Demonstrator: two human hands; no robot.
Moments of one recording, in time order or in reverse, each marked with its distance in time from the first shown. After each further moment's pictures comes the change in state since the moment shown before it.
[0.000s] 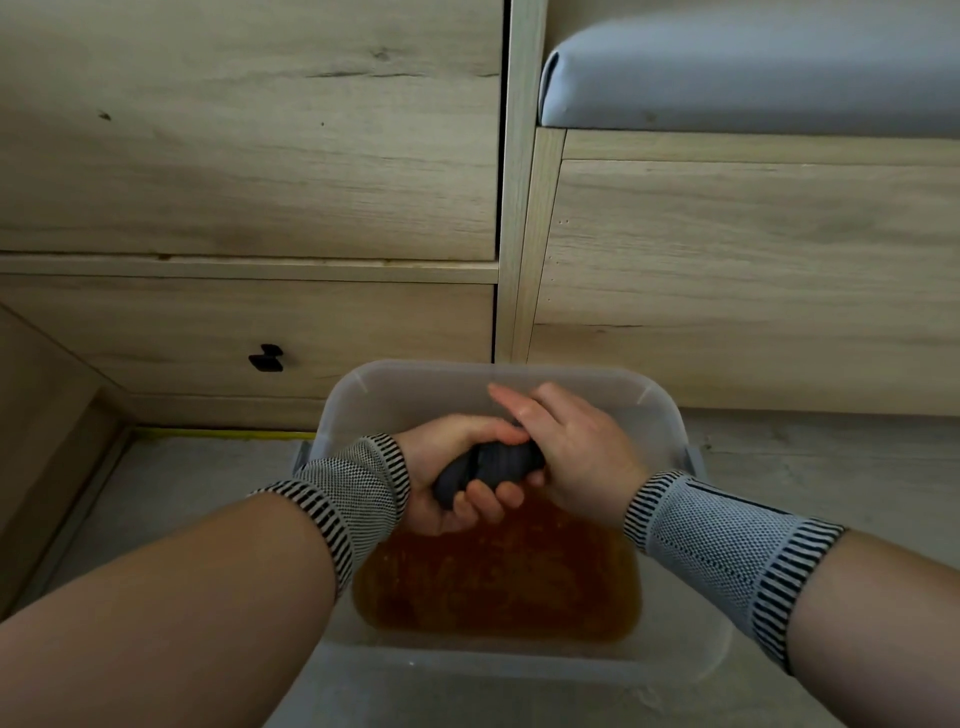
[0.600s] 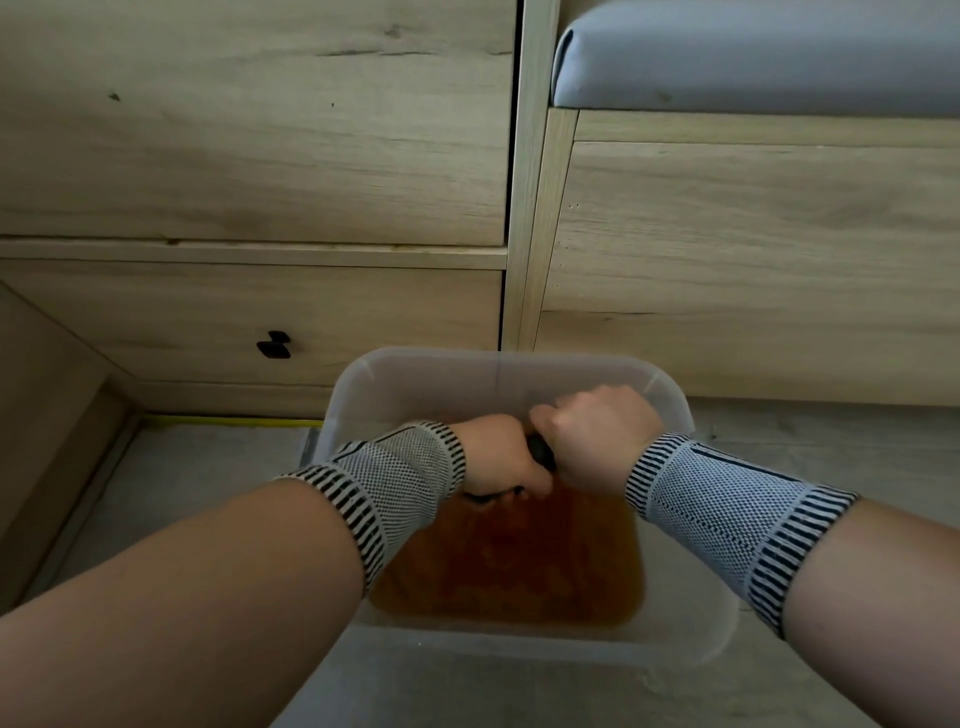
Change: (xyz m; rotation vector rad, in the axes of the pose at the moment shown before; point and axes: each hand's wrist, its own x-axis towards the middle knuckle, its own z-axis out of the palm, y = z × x) left_hand 0.019 0.007 0.027 1.061 0.526 0.076; right_hand 0.018 -0.008 -0.030 -0.404 -0.520 0.049
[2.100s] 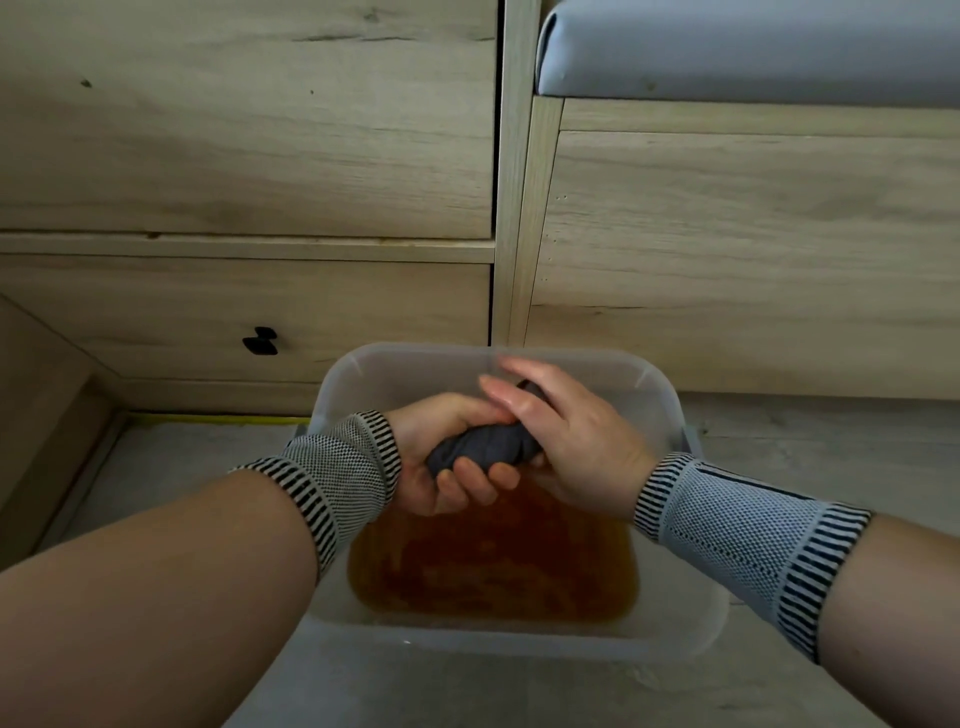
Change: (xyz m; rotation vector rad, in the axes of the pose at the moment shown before) left_hand -0.019 -0.023 -0.015 -1.063 -0.526 -0.087; right_hand -0.009 -0.004 0.034 0.441 0.564 -0.147
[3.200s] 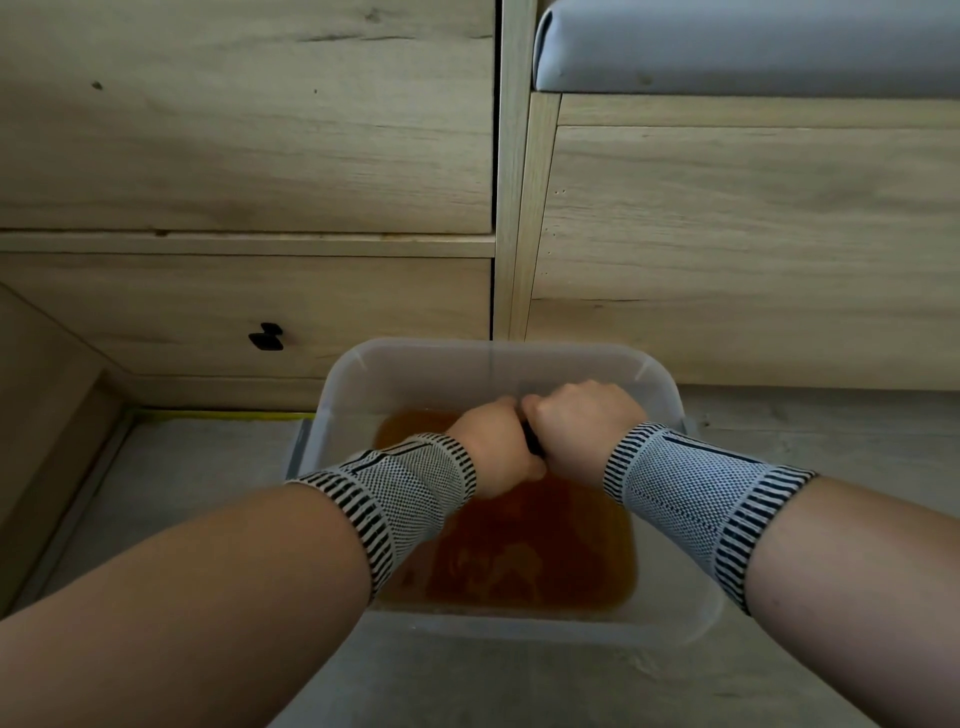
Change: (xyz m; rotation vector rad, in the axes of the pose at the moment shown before) left_hand 0.043 -0.007 0.026 1.222 0.813 0.246; right_hand 0.026 -0.008 -0.014 -0.412 -0.611 0.274
